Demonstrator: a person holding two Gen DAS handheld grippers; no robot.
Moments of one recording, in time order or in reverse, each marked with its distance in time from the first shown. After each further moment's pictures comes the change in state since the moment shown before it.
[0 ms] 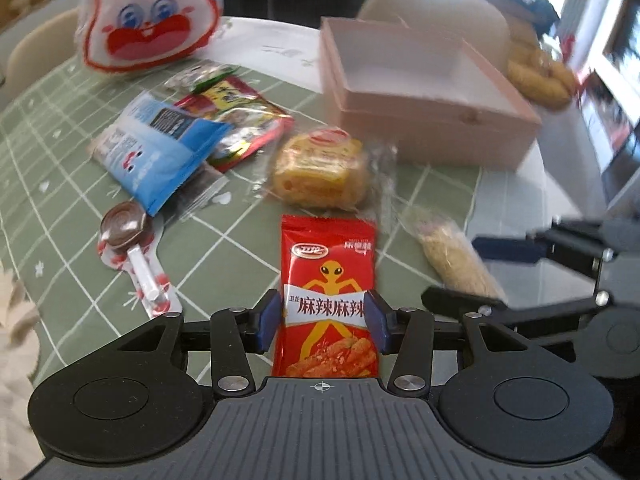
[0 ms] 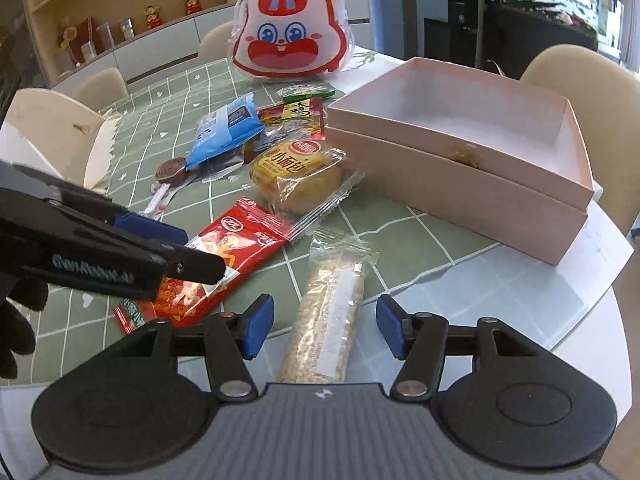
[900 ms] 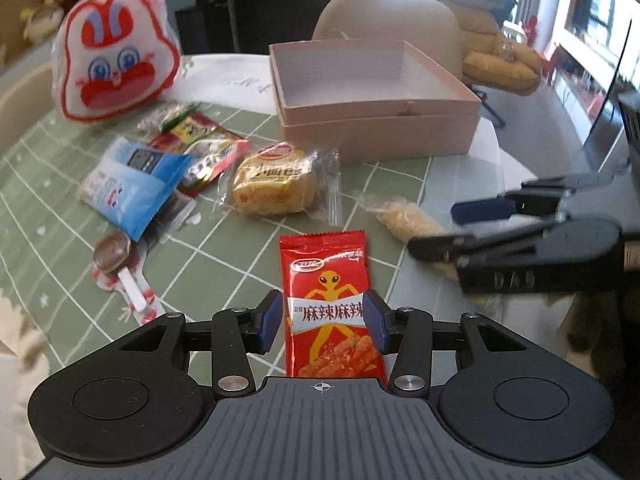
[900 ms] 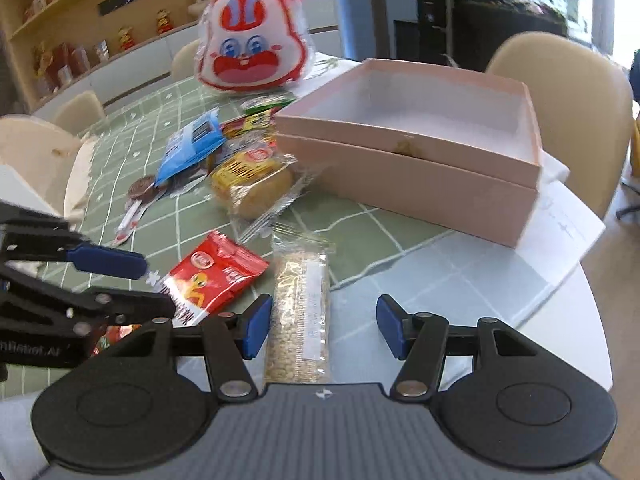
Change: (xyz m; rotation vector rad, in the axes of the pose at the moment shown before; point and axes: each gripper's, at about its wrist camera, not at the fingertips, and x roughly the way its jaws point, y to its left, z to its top) left arm -0.025 -0.028 -0.018 0.142 -0.074 -0.010; right arm -0.010 -0.030 -0.007 0.109 -0.032 -0.036
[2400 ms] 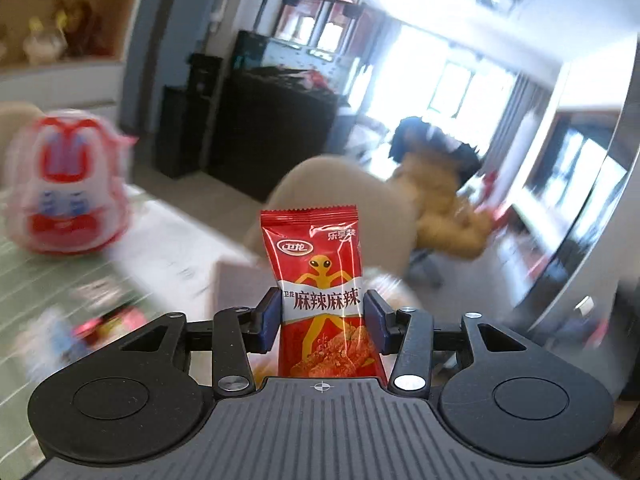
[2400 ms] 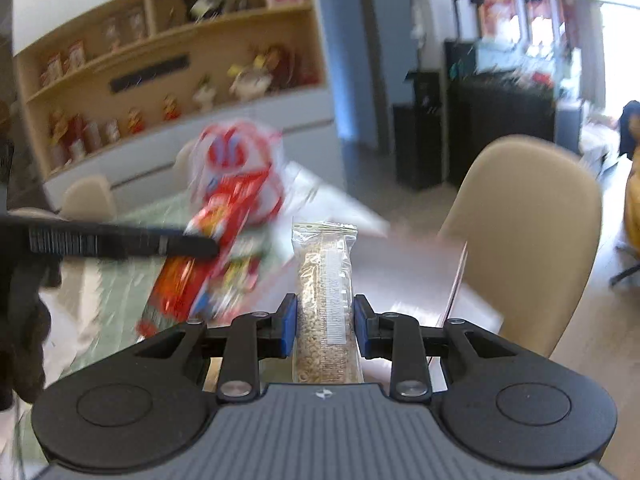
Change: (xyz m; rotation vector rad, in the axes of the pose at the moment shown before) left arm -0.028 0.031 0.177 -0.294 -0.368 -0.288; right arm -0.085 -0.058 0.106 -0.031 -0.267 -0.001
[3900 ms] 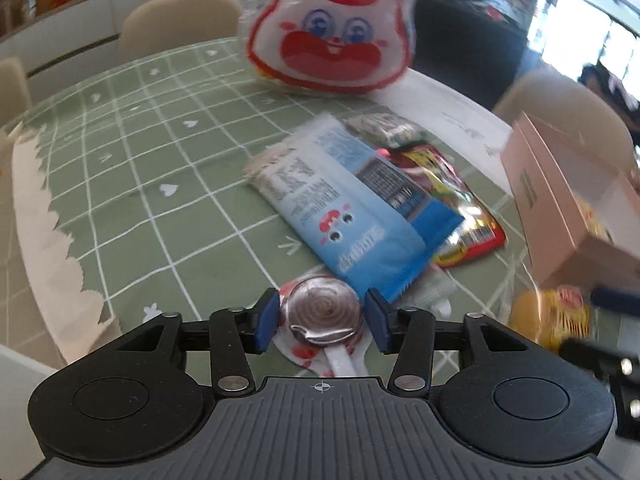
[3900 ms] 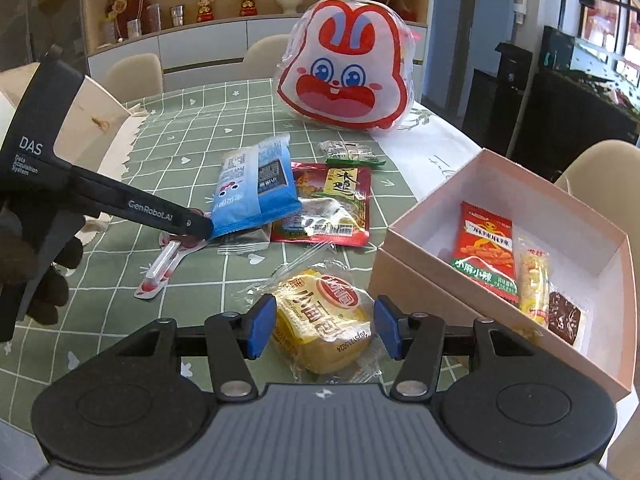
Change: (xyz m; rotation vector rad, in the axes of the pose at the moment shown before) left arm -0.020 0.184 -0.129 -0.094 0.203 0.533; right arm 0.118 0.128 -0.066 -0.280 0.218 0.106
